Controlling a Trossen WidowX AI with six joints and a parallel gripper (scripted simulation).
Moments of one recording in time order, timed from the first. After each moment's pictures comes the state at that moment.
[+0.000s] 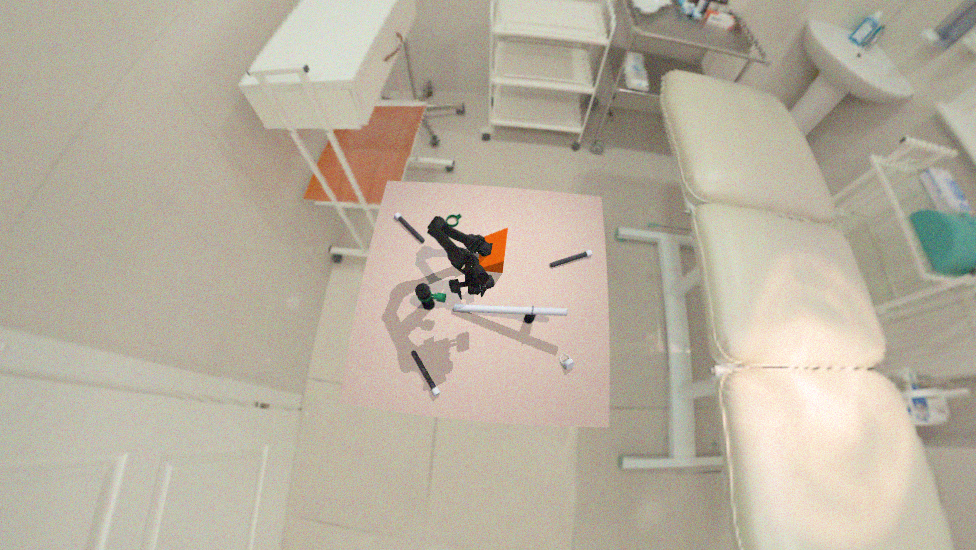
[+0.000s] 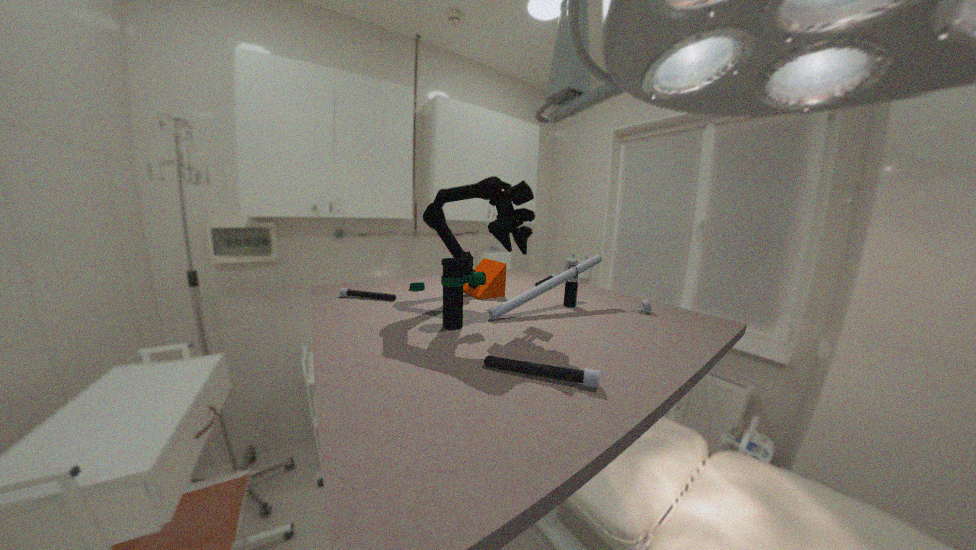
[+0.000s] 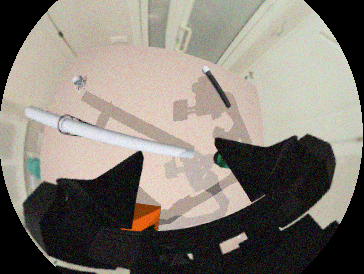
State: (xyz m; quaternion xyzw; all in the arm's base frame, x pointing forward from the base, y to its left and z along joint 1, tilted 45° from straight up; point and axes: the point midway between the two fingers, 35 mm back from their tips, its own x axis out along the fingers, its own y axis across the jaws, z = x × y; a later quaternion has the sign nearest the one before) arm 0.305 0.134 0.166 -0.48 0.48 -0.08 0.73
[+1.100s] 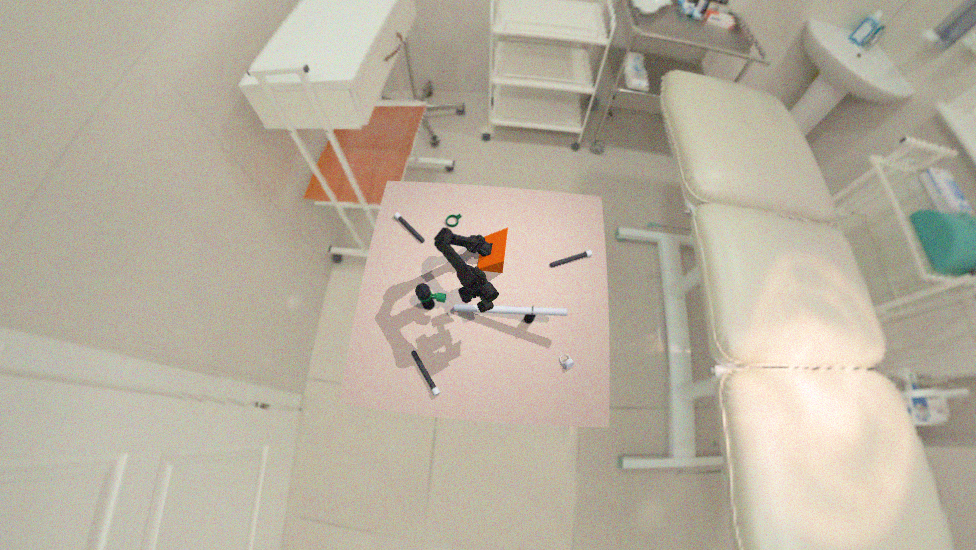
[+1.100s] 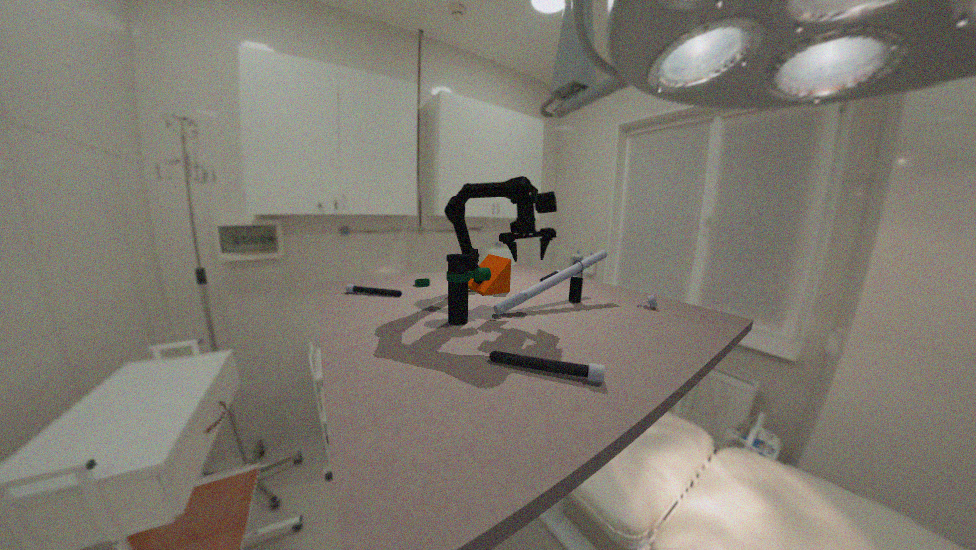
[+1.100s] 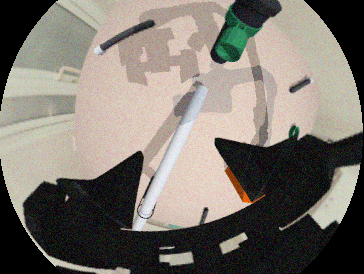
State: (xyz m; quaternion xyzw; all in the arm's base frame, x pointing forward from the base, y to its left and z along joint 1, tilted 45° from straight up) arm 0.314 0.128 0.118 0.08 0.39 -0.48 0.79
